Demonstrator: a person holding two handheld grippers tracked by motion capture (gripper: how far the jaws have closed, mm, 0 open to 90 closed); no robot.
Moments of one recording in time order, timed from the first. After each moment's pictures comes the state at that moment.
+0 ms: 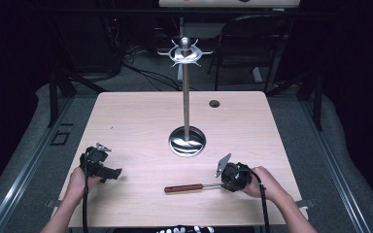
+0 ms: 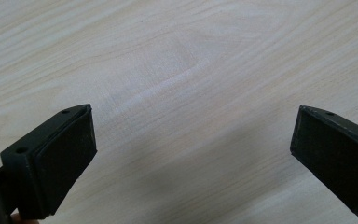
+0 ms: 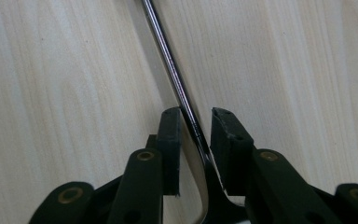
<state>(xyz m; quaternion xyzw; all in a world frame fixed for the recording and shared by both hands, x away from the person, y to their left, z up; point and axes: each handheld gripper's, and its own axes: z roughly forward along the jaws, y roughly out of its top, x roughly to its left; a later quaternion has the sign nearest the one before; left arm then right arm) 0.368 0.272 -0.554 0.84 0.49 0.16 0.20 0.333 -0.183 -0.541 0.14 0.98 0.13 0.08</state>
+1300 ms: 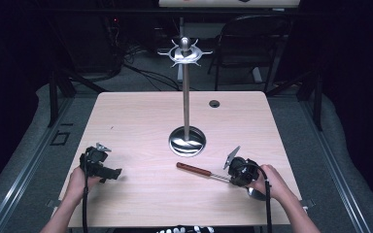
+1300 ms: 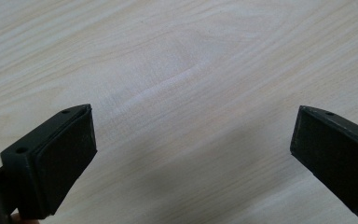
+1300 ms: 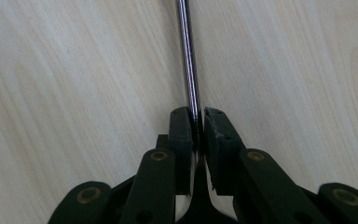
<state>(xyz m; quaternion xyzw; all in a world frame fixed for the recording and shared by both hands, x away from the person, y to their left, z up) 0.367 0.272 -0.554 0.83 0.49 0.16 0.20 0.347 -0.206 -0.541 0.23 0.96 0.11 0.06</state>
